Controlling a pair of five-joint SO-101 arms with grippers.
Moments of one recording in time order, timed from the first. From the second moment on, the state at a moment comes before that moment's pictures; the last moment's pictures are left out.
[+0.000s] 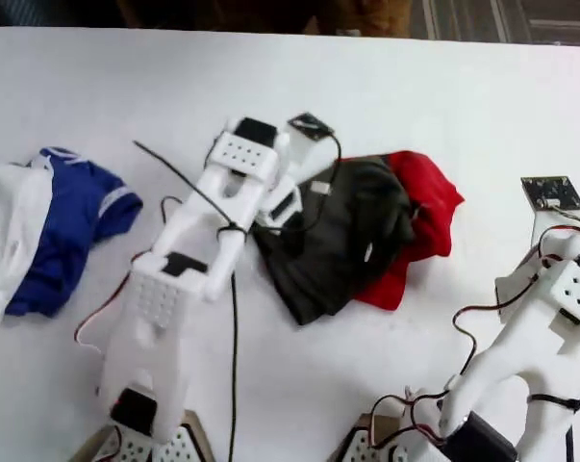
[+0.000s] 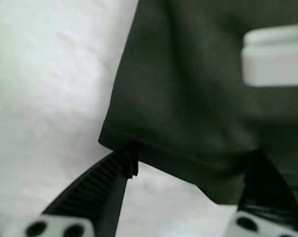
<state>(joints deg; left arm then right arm) 14.8 45.2 -35.6 90.5 -15.0 38.5 -25.1 29.6 83.2 43.7</state>
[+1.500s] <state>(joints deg) -52.8 18.4 -50.9 100.4 -26.0 38.8 -25.1 29.6 83.2 43.8</state>
